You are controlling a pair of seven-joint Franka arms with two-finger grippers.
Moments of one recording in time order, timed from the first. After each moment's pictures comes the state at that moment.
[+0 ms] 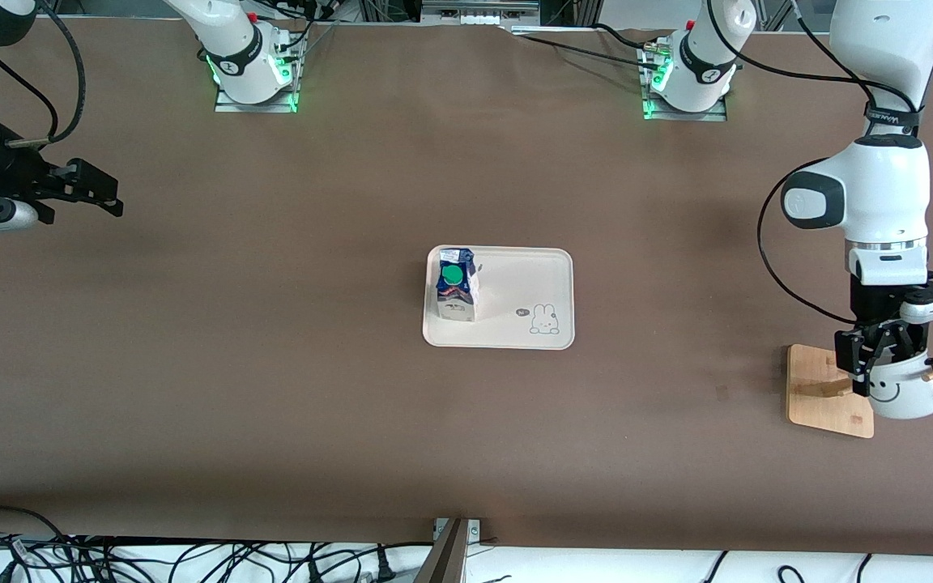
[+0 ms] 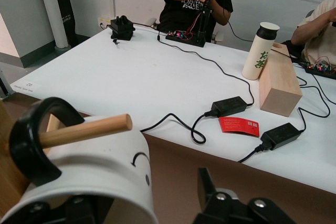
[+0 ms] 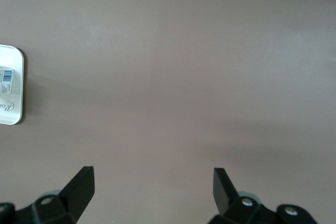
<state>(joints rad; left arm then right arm) -0.14 0.36 0.18 -2.13 -0.41 3.49 0.08 0.03 0.02 0.00 -1.66 0.03 1.67 -0.09</state>
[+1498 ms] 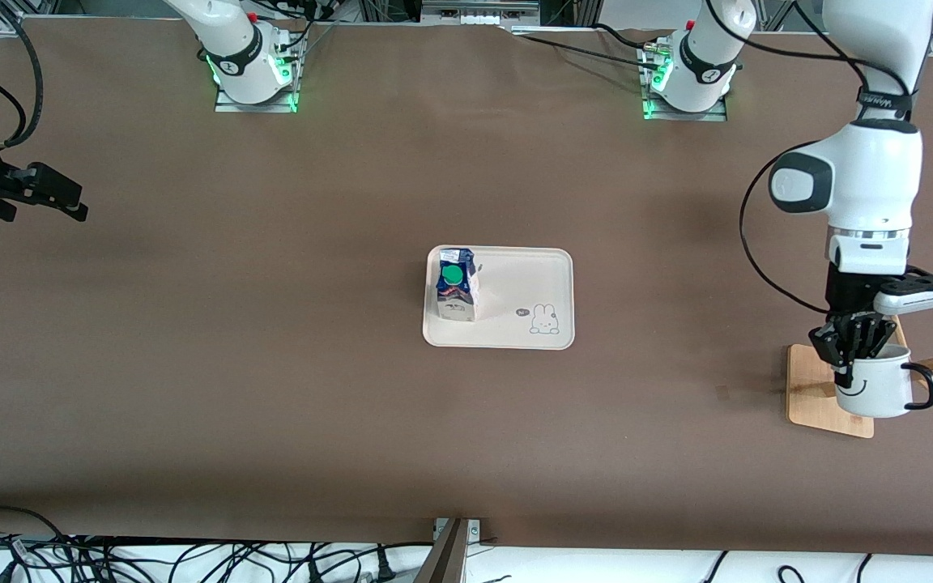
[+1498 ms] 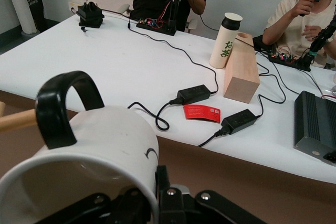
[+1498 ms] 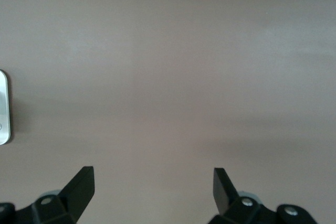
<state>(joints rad) -0.18 0.24 0.15 -2.16 -0.41 3.34 0.07 0.03 0.03 -0.04 -1.59 0.00 1.64 -0.03</state>
